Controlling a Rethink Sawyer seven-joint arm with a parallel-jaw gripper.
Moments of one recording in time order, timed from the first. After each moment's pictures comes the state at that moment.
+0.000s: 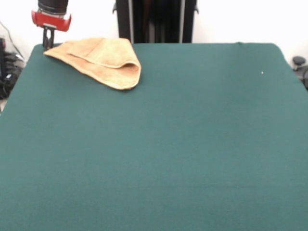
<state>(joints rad) -0.37 -0.15 -0.57 1.63 -1.28 -0.35 2.61</state>
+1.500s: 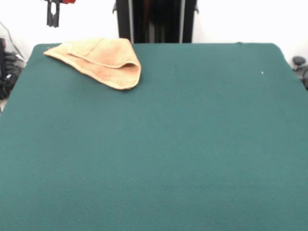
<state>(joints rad) -0.19 -0.41 -0.58 1.72 -1.55 -0.41 2.91</state>
